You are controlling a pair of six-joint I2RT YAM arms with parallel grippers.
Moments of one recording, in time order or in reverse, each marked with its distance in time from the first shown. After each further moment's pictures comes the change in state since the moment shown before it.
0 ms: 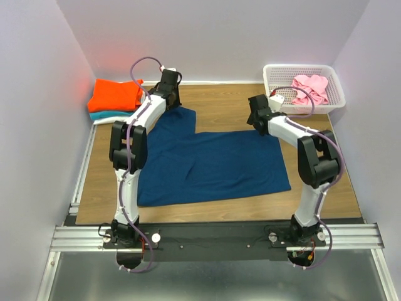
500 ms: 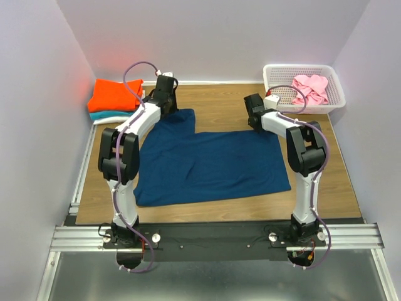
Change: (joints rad) left arm -0.014 -0.219 -0.305 0.121 0.011 -0.001; right arm -0.018 0.232 0.186 -0.056 0.107 -0.049
